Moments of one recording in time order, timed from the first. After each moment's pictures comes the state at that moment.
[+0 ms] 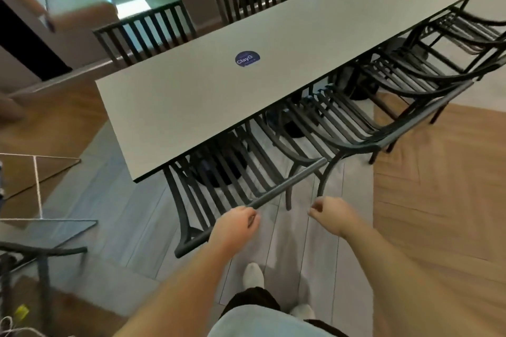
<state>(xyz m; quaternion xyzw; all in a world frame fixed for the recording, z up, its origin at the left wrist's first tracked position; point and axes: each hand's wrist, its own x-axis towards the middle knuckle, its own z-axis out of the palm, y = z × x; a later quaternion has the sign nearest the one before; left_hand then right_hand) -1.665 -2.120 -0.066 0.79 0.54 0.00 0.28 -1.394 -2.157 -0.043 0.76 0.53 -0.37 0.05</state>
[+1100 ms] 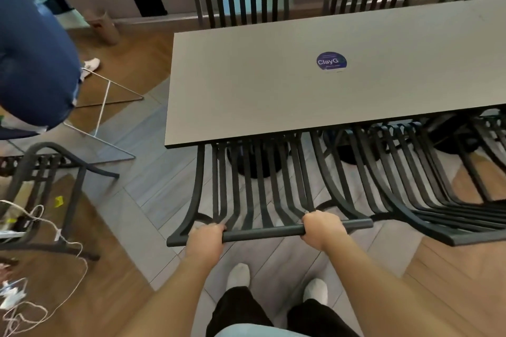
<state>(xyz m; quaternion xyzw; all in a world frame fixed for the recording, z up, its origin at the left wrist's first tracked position) -1.706 -2.111 -0.143 0.62 0.75 -0.14 0.19 -1.423 -2.010 -0.116 0.53 0.78 -0.21 0.27</state>
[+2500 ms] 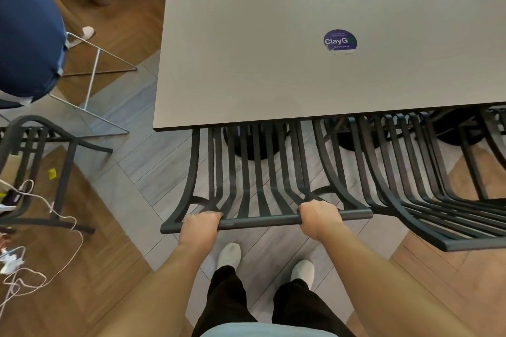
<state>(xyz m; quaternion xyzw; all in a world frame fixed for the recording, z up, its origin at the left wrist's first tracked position) -1.688 -2.089 -0.138 0.63 0.73 -0.20 0.17 -1.413 -1.981 -0.121 0.51 0.77 -0.21 0.31</state>
